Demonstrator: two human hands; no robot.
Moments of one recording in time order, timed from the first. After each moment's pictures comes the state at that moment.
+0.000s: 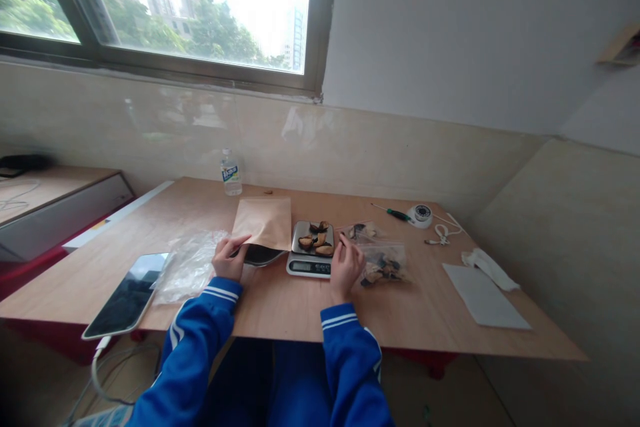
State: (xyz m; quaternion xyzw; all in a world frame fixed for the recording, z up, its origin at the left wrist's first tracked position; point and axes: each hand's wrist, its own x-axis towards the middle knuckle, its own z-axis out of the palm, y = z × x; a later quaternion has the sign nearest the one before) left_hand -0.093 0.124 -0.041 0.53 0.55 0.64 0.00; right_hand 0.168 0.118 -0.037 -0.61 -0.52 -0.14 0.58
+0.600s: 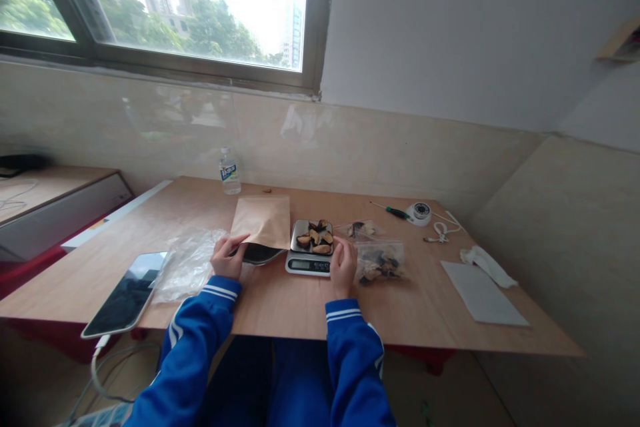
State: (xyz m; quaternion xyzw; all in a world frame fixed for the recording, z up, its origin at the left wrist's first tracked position) left_hand -0.093 0.126 -0.044 0.54 0.55 0.64 -0.01; right_hand 0.178 0.116 -0.038 -0.55 -0.59 -0.01 0.60
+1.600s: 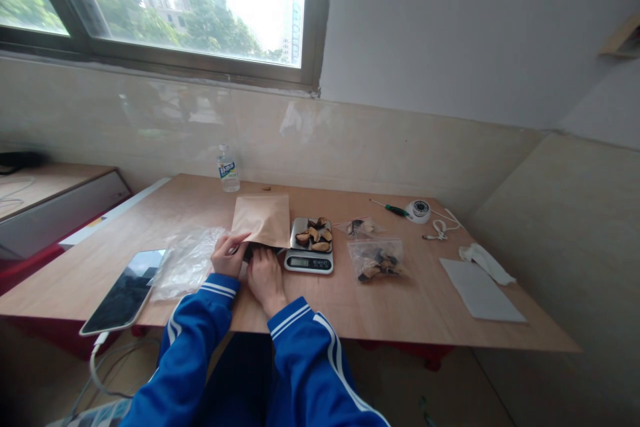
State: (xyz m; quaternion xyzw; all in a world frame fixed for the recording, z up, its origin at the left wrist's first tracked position) left_hand -0.095 0.127 -0.050 0.58 0.53 0.62 -0.04; right_hand 0.019 0.093 -0.038 -0.50 -0.81 0.03 0.29
